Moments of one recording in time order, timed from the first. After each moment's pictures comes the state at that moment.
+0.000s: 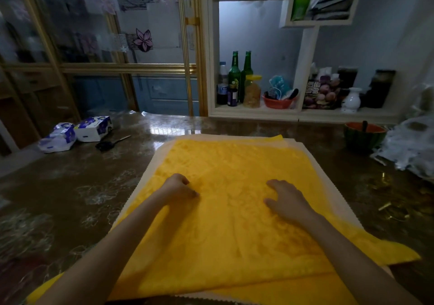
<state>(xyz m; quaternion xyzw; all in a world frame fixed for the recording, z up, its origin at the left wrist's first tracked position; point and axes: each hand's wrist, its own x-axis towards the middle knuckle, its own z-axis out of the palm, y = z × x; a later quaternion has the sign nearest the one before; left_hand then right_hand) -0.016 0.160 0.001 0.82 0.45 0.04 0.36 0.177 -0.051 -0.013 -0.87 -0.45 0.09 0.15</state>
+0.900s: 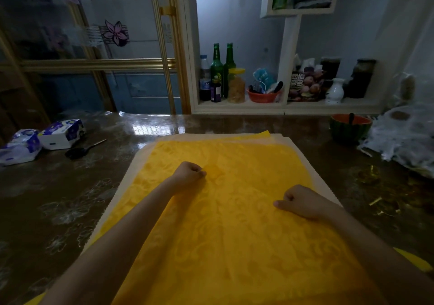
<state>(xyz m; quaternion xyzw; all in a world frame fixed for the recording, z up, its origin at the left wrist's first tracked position) 0.062 0.171 0.002 0.81 0.37 0.10 0.45 0.232 -0.079 -0.013 -0.87 -0.39 0.24 0.20</state>
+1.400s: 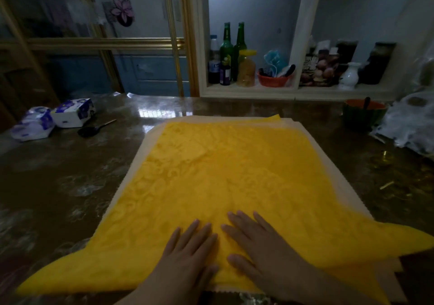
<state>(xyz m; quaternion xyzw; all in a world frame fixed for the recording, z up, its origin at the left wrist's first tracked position) -0.103 0.029 -0.058 0.99 0.15 0.01 -0.01 0.069 -0.101 -0.049 -0.77 -0.64 0.04 0.01</state>
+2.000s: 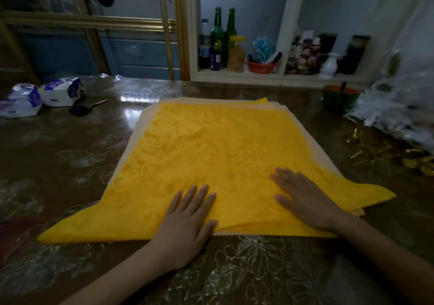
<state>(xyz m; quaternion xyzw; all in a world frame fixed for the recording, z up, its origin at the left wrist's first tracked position) -0.119 0.020 -0.058 0.98 0.17 0.01 0.05 0.130 -0.157 -0.044 -0.83 -0.55 0.08 0.03</state>
